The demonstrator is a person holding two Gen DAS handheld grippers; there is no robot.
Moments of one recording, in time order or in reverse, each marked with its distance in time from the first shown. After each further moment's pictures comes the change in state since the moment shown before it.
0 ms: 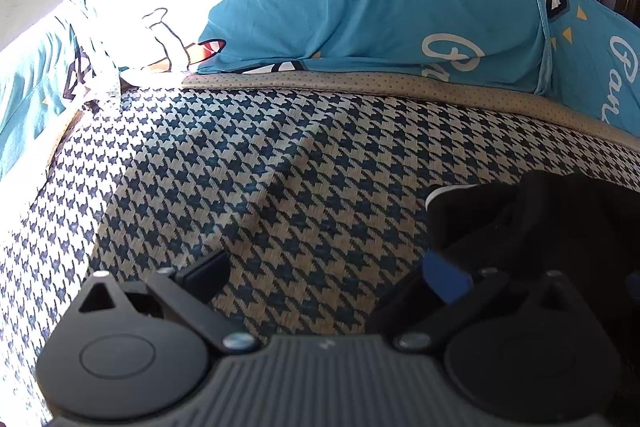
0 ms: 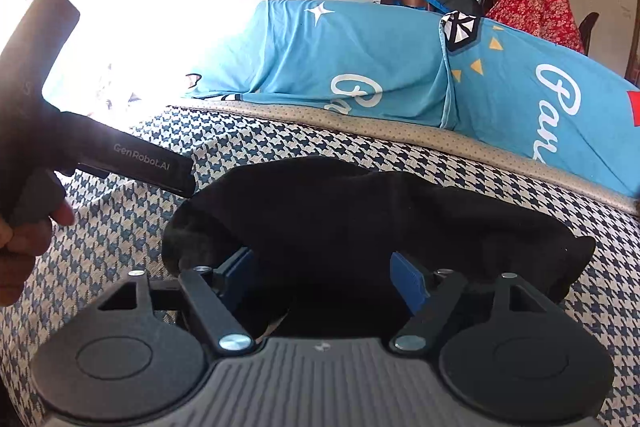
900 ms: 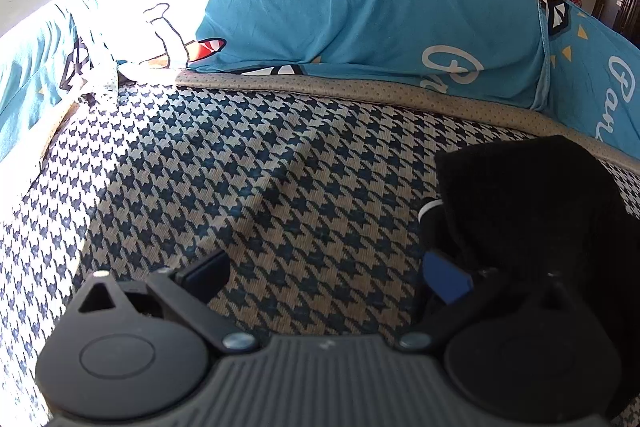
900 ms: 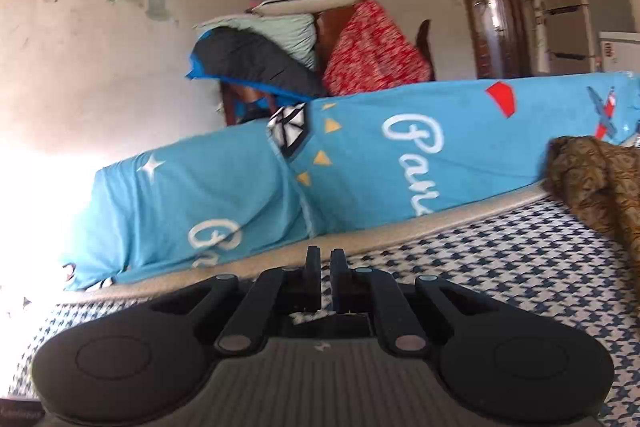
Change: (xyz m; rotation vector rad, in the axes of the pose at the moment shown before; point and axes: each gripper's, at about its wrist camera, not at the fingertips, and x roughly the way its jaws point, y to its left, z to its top) left arm -0.002 -0.002 0.003 -0.047 0.000 -0.037; right arm 0.000 -0.062 0.048 0.470 -0.322 -0.365
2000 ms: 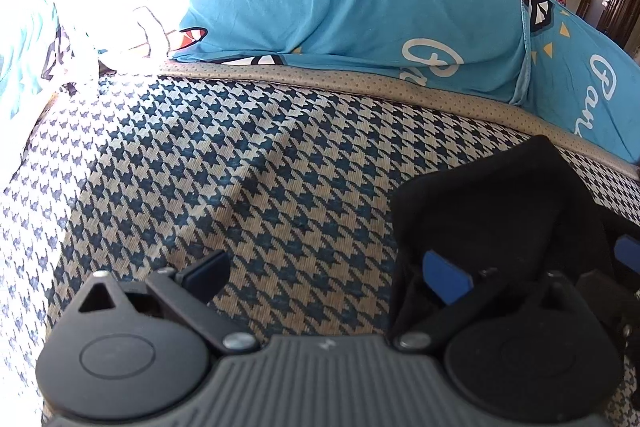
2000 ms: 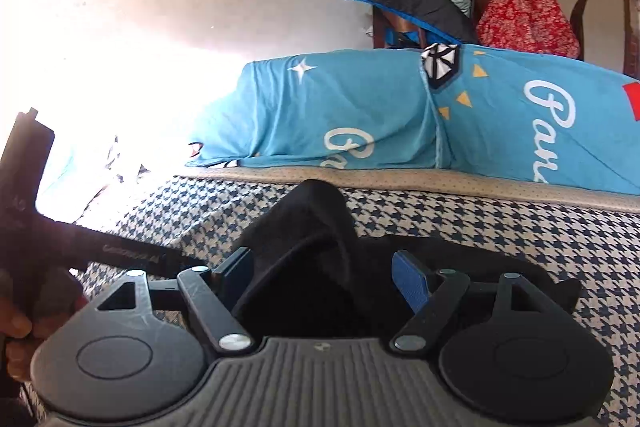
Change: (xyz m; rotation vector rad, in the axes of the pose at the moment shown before) left arm 0.000 0.007 -0.001 -0.025 0.020 -0.058; right arm -0.030 0.014 -0.024 -0.317 0.265 0.468
